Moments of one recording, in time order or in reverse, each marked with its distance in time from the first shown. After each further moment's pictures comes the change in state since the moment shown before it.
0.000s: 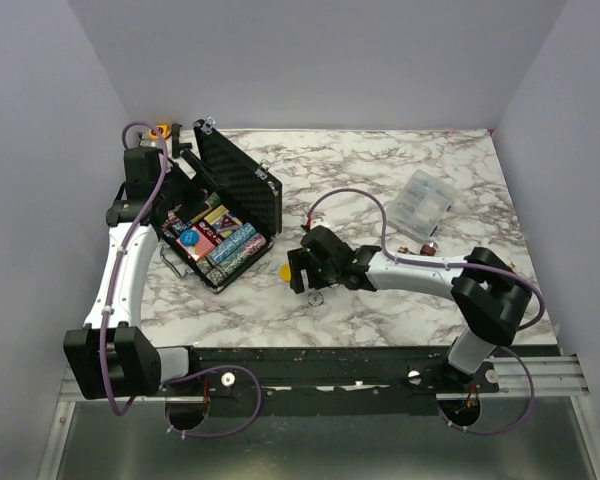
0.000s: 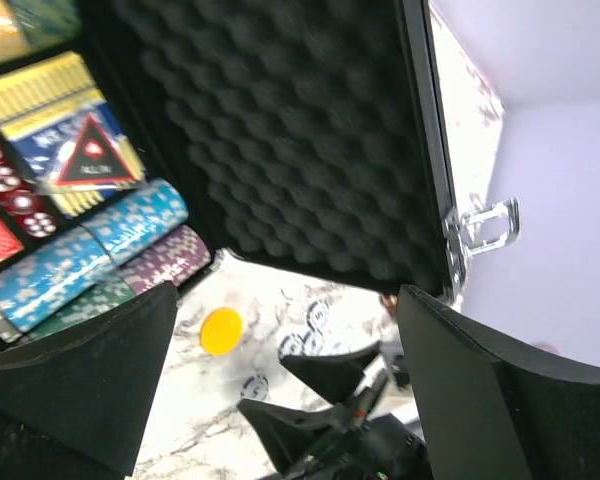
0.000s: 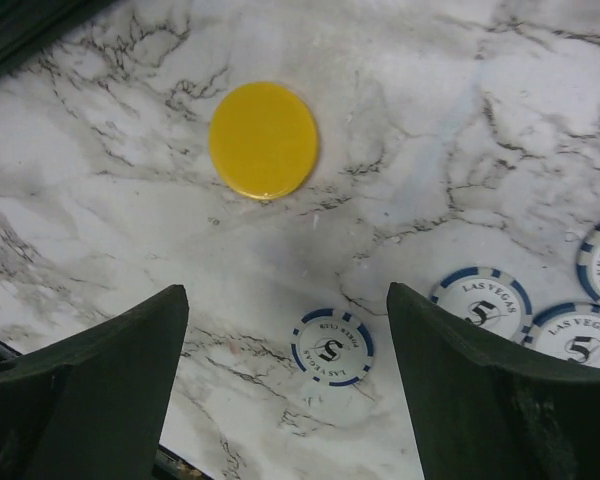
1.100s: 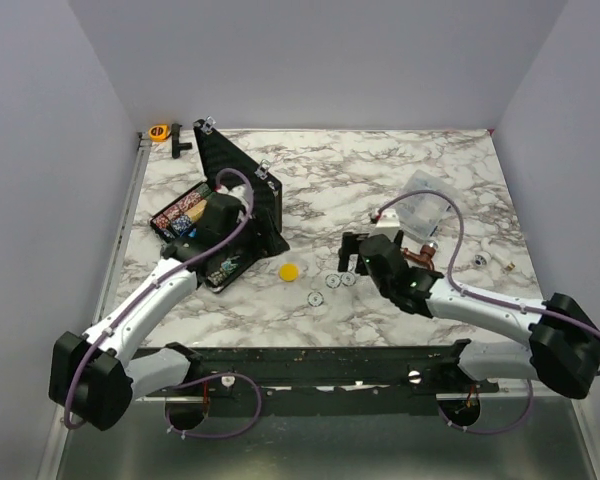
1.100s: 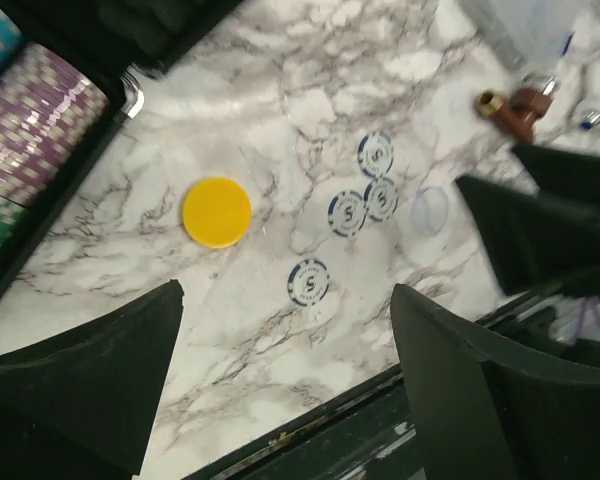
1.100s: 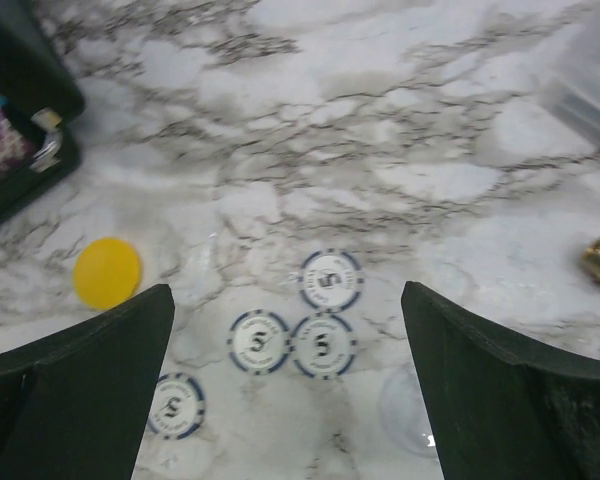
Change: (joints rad) left arm -0.459 -0.140 -0.331 0.149 -0.114 0.120; right arm -0.030 -0.397 -0.351 0.272 0.466 -0.084
